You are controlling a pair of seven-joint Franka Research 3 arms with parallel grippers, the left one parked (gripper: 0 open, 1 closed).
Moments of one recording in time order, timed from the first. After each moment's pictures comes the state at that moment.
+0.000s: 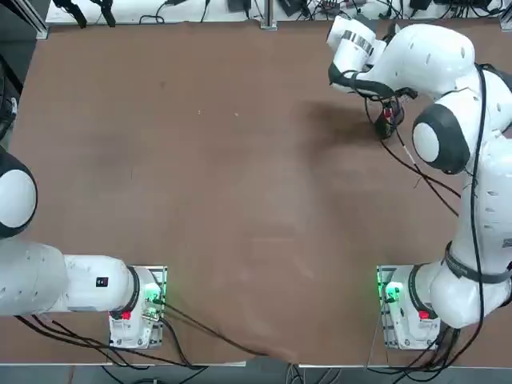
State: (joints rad) arm 0.44 0.70 -0.05 -1.52 -0.83 1.24 2.28
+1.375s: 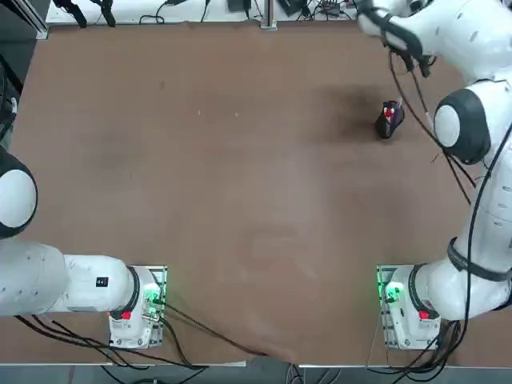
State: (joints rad) arm 0.23 0.63 -0.07 -1.30 -0.47 1.35 1.25
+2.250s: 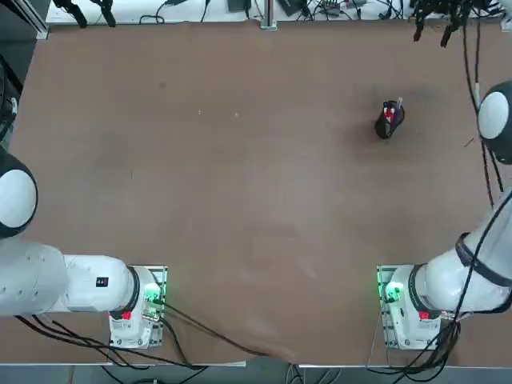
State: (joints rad) arm 0.03 0.44 -0.07 -1.20 0.02 1.30 0.30
